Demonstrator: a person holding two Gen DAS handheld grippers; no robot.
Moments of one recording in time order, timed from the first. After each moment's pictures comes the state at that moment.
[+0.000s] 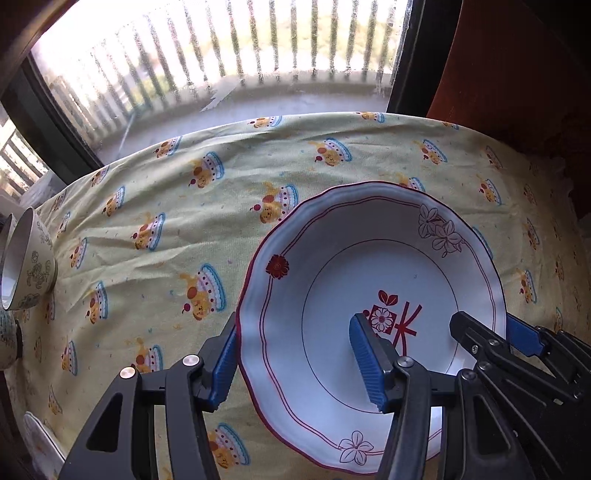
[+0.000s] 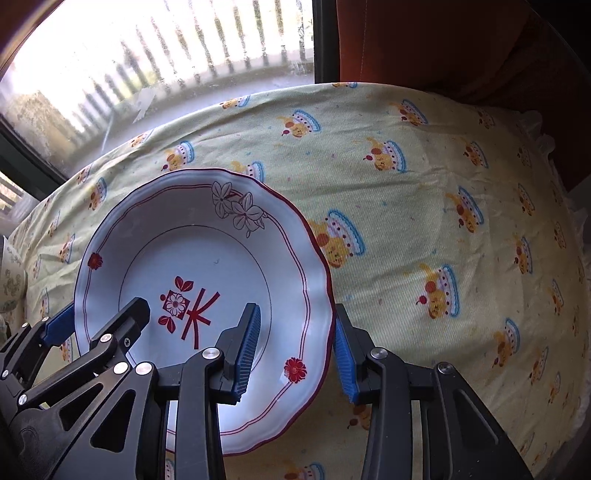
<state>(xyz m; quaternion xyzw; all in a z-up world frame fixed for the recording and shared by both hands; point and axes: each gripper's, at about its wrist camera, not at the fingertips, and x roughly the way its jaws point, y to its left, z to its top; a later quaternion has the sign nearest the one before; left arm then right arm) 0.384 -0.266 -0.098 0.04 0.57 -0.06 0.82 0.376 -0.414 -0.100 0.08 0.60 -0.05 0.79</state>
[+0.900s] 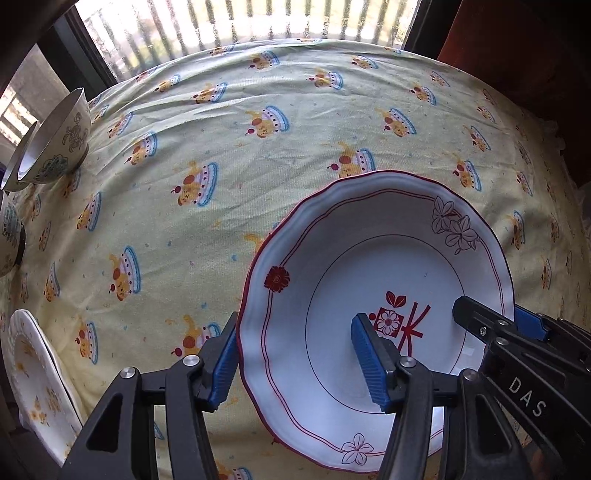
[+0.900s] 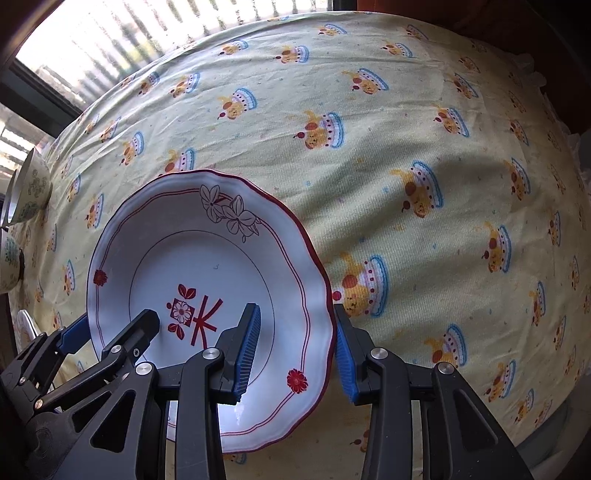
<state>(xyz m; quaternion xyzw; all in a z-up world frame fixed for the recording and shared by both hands) 0.287 -0.206 -0.112 0.02 0.63 -0.05 0.77 0.278 -0.366 -0.104 0.09 0.66 -0.03 0.75</state>
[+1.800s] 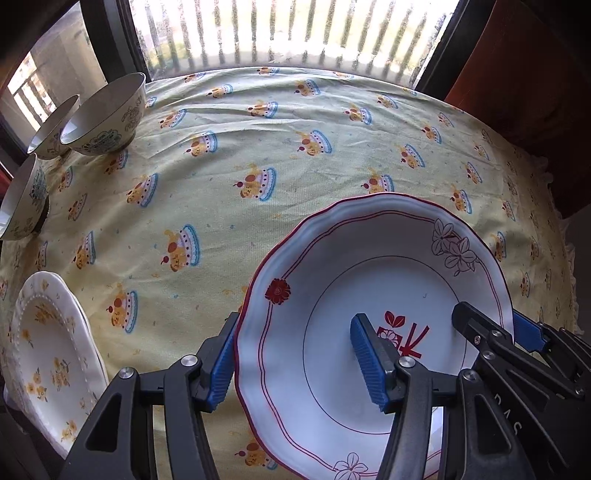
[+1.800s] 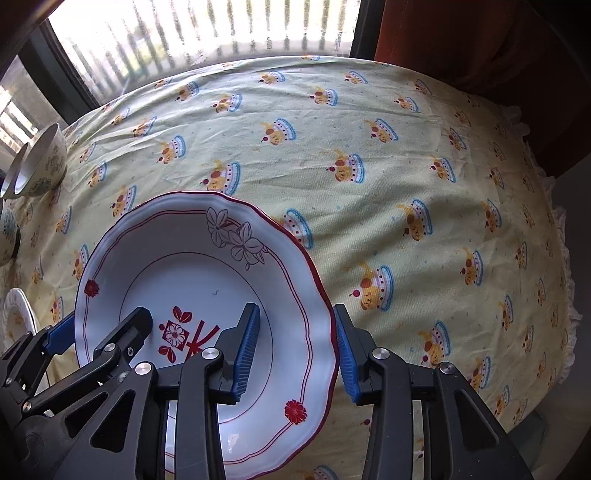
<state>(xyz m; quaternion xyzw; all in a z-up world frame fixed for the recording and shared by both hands) 0.257 -0.154 -0.075 -0.04 0.60 -0.05 0.80 0.254 -0.304 -0.059 0.02 0.61 -0.05 0.79</state>
